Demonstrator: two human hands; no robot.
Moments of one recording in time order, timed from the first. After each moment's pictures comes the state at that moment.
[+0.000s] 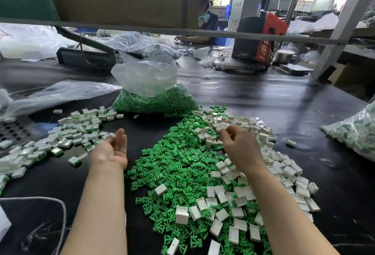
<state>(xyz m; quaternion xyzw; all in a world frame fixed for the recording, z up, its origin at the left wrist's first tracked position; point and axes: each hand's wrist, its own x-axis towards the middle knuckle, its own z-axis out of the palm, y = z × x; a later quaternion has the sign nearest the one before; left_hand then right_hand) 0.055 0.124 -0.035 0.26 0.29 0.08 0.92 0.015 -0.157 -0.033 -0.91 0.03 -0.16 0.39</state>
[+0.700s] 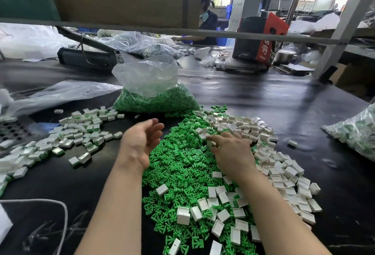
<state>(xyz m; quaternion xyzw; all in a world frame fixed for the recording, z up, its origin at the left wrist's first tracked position) 0.043 0.072 -0.019 0.54 0.14 0.00 0.83 0.026 -0.148 -0.056 -0.98 -0.03 -0.15 0.11</state>
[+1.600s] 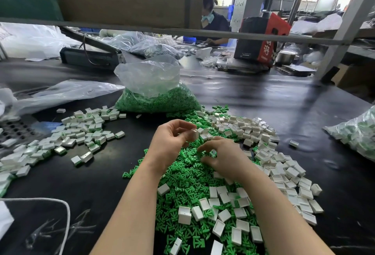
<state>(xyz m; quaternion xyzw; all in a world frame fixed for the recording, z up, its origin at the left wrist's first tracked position) 0.030 0.033 -0.026 0.71 -0.10 0.01 0.70 0.013 -0.136 -0.036 -0.97 -0.09 0.00 0.23</state>
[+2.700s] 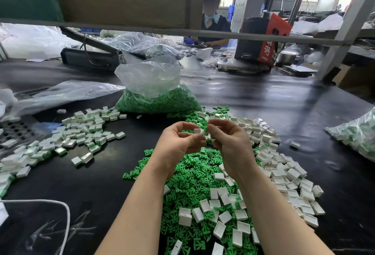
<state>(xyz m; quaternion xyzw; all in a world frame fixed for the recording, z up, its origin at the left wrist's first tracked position) 0.025 0.022 -0.023 0.62 -0.08 -0.07 0.78 0.010 -0.119 -0.021 -0.61 0.01 -0.11 0.78</state>
